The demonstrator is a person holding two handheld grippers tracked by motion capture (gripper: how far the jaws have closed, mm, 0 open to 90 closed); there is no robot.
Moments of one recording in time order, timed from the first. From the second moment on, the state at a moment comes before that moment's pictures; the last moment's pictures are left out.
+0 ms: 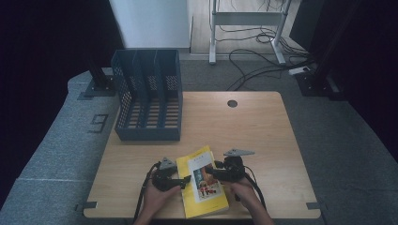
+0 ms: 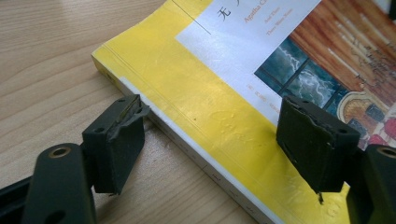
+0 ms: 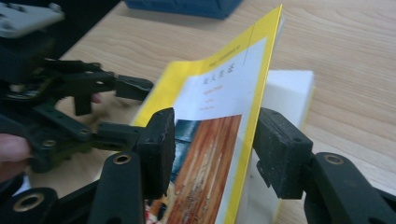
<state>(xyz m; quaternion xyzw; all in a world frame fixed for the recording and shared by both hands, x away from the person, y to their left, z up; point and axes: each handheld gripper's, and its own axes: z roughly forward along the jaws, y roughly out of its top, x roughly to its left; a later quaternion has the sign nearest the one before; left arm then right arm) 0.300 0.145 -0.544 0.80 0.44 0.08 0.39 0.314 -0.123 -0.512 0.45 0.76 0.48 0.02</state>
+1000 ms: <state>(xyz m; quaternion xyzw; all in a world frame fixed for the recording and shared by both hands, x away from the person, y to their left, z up) 0.299 0.144 -0.544 0.80 0.44 0.08 0.39 0.333 -0.120 -0.533 0.43 0.78 0.46 0.01</state>
